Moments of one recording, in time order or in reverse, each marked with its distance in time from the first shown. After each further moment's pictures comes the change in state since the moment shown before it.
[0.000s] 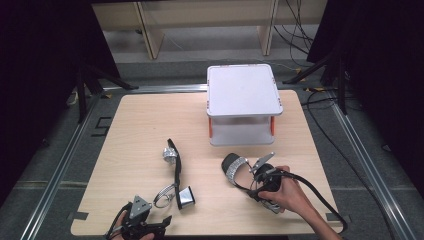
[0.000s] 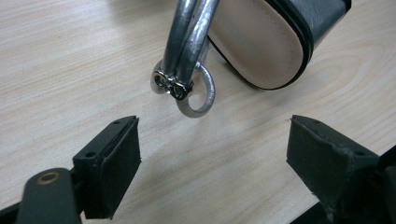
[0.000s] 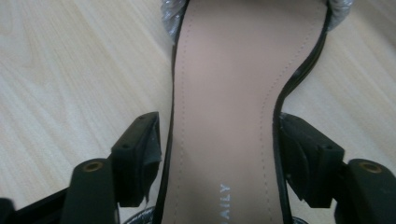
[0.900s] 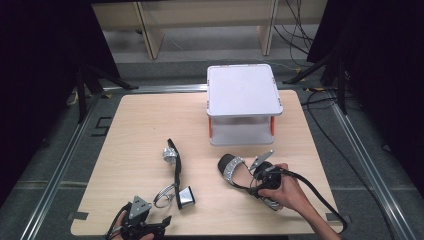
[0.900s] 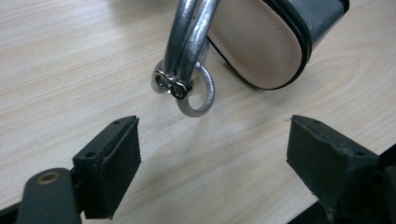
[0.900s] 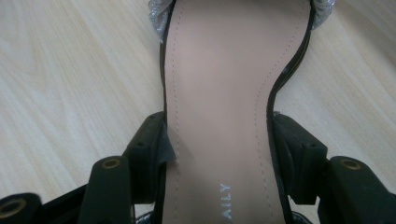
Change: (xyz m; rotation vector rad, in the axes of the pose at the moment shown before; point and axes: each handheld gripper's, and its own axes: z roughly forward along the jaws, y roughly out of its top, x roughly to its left) left arm -0.001 -0.001 -0.001 -0.015 -0.006 -0.009; right arm -0.005 0.005 0.001 -0.014 0.022 -0.023
